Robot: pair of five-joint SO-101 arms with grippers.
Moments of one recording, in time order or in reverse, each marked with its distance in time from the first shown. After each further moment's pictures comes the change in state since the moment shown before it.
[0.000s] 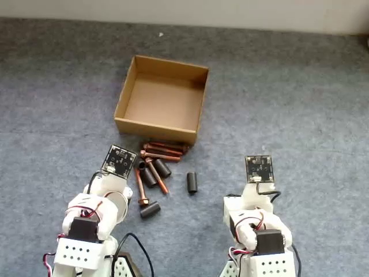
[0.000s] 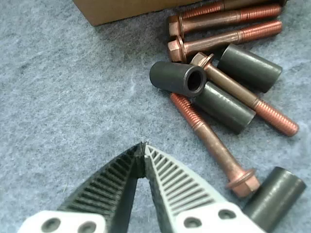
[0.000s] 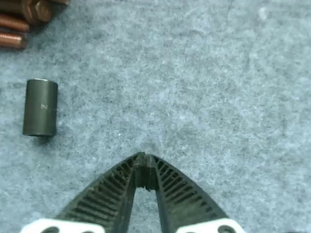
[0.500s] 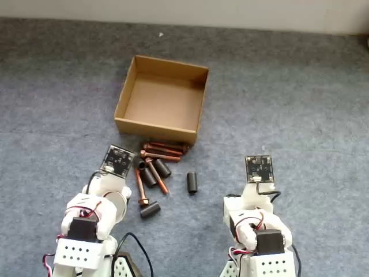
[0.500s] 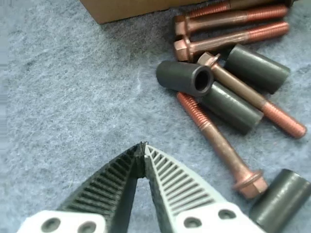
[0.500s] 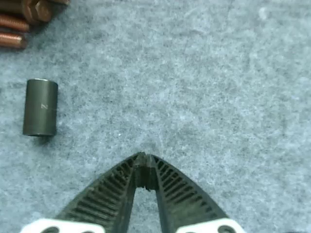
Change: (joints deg) left arm -2.0 0.0 0.0 0.0 -0.2; right arm 0.0 0.0 0.0 0.0 0.0
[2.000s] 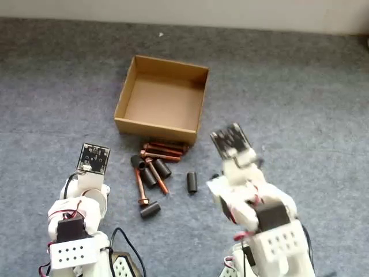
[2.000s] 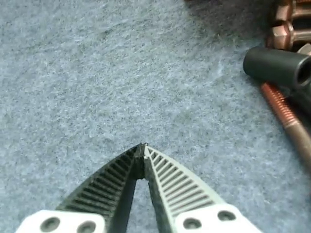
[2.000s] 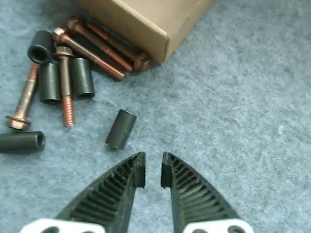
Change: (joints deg) left arm -17.0 0.0 -0.8 0.0 -8.6; right arm -15.3 41.4 -40.0 -1.6 10.4
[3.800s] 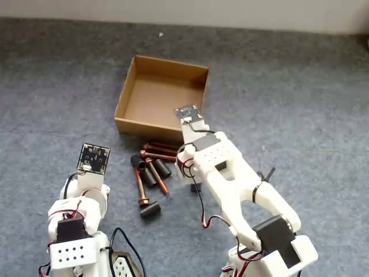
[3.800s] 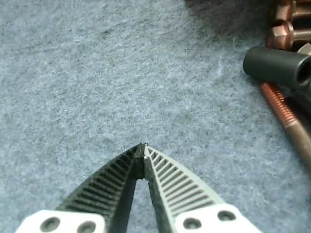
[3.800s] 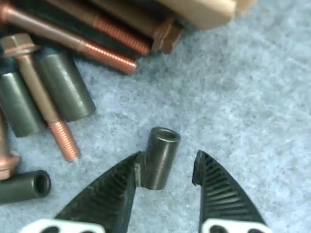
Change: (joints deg) left arm 0.0 0.0 0.0 0.0 0.0; right arm -8.0 56.9 -20.2 -9.4 -16.3
